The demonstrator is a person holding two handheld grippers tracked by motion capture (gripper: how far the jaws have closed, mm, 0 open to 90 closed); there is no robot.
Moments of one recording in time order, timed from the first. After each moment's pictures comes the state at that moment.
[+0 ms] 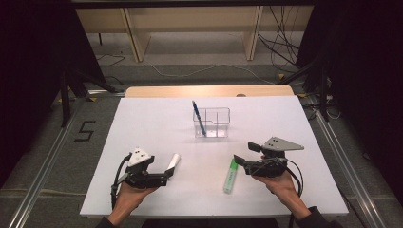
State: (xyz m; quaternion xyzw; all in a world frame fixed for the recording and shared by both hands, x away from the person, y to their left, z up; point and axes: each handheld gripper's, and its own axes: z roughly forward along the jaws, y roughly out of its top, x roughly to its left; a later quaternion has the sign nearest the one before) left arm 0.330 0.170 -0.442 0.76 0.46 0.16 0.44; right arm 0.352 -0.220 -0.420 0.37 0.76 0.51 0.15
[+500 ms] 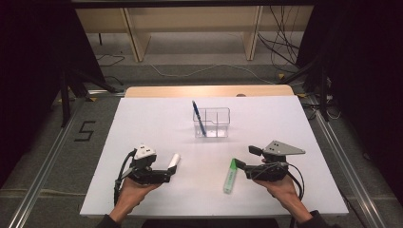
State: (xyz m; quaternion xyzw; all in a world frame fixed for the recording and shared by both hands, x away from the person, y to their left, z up) left arm 0.343 0.162 -0.435 0.77 0.47 0.14 0.40; right arm 0.343 -0.222 -0.424 0.37 0.76 0.51 0.15
